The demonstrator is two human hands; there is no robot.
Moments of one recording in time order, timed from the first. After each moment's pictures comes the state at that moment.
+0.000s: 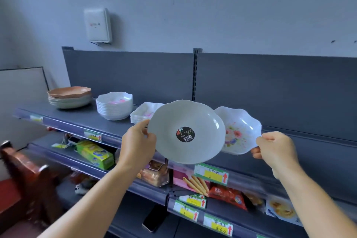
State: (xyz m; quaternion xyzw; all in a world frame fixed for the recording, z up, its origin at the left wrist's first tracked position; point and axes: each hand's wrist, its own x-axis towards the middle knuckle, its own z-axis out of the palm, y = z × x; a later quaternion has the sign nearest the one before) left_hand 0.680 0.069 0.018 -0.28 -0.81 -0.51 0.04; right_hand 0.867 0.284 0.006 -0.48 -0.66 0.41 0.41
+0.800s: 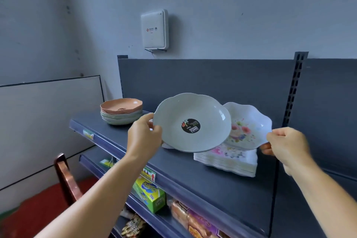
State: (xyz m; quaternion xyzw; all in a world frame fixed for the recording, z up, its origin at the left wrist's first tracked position) left_hand 0.421 0.054 0.048 -0.17 -0.80 -0.57 0.10; right_hand 0.561 0.293 0.034 -0.39 -0.70 0.47 0.36
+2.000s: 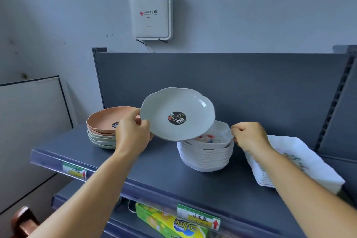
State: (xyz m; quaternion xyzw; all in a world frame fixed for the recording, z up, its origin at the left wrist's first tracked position) left_hand 0.167 0.005 0.036 -0.23 -0.75 -0.62 0.02; right_hand 0.334 0.212 0.016 -0.42 -0.79 0.32 0.32
